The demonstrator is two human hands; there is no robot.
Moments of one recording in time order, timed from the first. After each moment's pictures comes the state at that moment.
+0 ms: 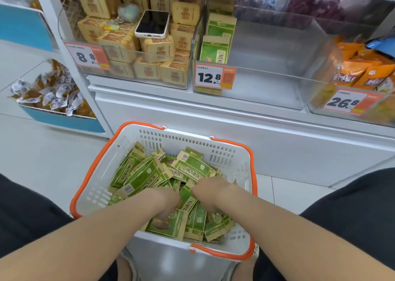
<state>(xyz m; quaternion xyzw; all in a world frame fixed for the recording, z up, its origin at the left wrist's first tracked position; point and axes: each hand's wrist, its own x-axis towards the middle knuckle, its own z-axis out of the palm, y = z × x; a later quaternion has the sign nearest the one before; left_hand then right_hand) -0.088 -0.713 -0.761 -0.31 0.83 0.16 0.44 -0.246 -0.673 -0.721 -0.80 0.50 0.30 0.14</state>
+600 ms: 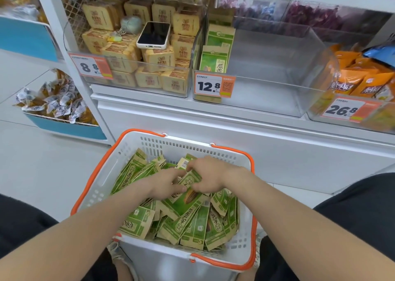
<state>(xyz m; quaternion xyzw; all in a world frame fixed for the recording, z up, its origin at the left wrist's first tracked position) -0.076 -0.750 -0.724 -0.44 0.78 0.44 0.10 -0.268 -0.717 -0.681 -0.77 0.57 0.09 0.26</state>
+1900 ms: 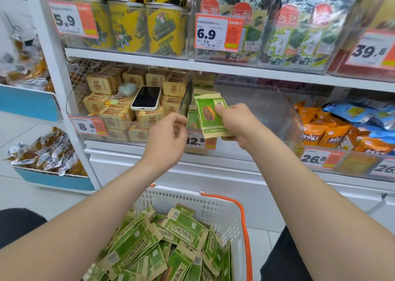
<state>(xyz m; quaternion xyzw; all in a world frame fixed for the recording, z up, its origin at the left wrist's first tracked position) -0.150 -0.816 -0.532 -0.46 0.75 0.22 -0.42 -0.337 -0.800 -0.479 -0.40 0.70 -0.48 0.34</state>
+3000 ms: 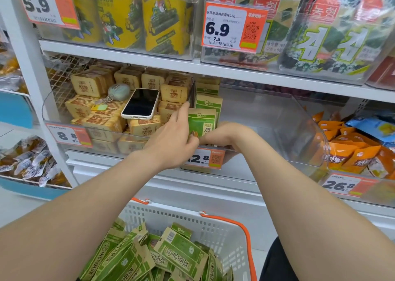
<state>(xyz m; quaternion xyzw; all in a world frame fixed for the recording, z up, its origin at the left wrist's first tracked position) -0.173 -0.890 -0.527 -0.44 0.85 0.14 -0.24 -0.344 -0.880 -0.498 -0.52 0.74 -0.13 0.40</state>
